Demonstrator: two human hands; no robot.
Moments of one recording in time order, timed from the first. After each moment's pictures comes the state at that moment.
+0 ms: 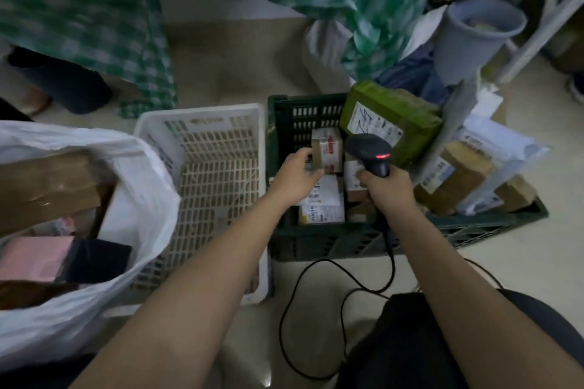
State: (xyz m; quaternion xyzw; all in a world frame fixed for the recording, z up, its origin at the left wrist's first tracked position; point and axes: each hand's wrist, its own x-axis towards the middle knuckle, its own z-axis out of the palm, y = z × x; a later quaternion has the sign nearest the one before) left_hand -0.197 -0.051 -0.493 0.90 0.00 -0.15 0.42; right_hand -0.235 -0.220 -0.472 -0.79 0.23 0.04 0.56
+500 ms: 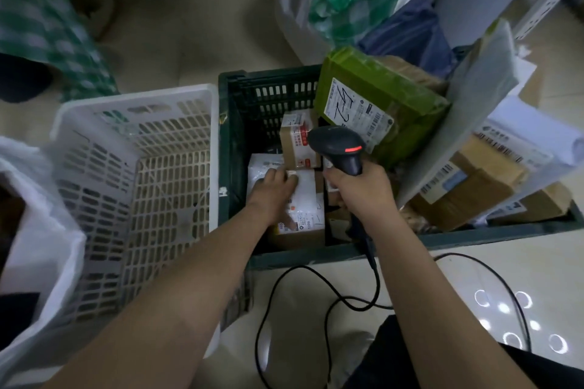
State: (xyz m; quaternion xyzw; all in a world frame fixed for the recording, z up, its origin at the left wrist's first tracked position) left_hand -0.139 -0.079 -0.620 0.94 -0.18 -0.27 -0.04; right_hand -0.184 -0.240 -0.525 -0.77 0.22 0.10 0.59
